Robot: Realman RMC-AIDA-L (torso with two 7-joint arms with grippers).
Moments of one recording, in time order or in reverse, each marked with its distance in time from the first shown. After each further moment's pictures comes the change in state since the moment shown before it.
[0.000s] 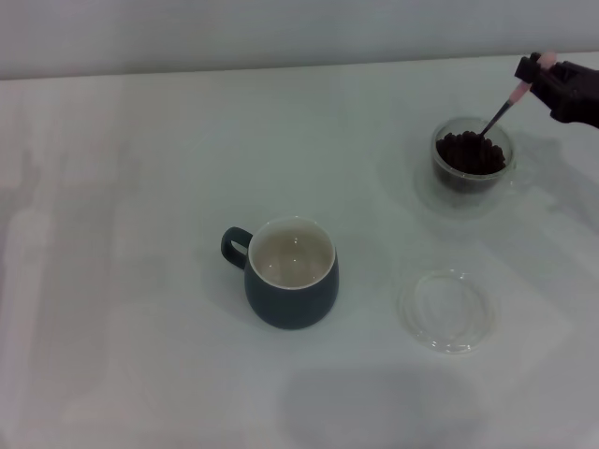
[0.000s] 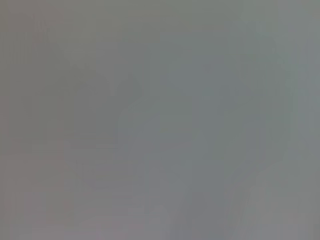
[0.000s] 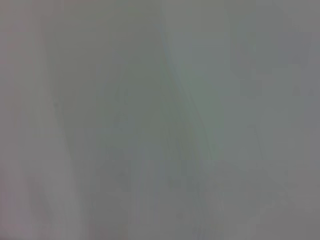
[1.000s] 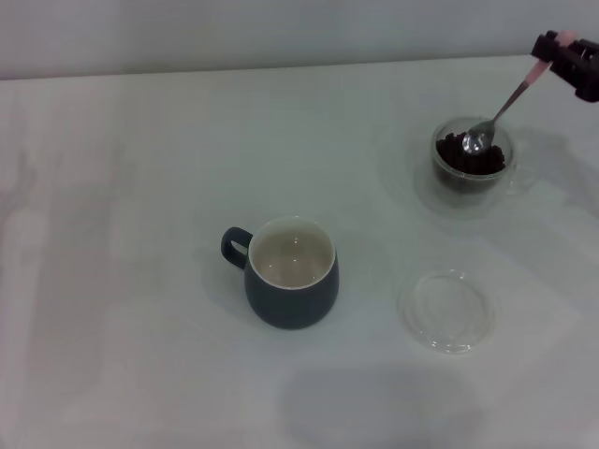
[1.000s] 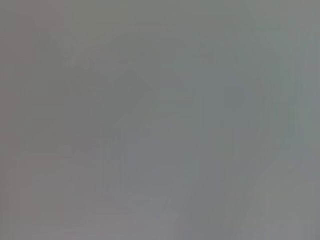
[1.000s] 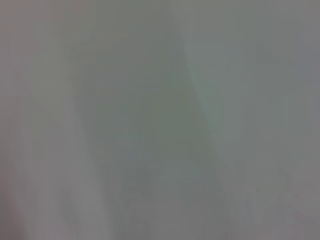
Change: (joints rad) left arm 0.001 0.000 0.000 0.010 0.000 0.008 0.000; right arm 0.012 -0.075 -0.065 0.013 0.053 -0.098 0.080
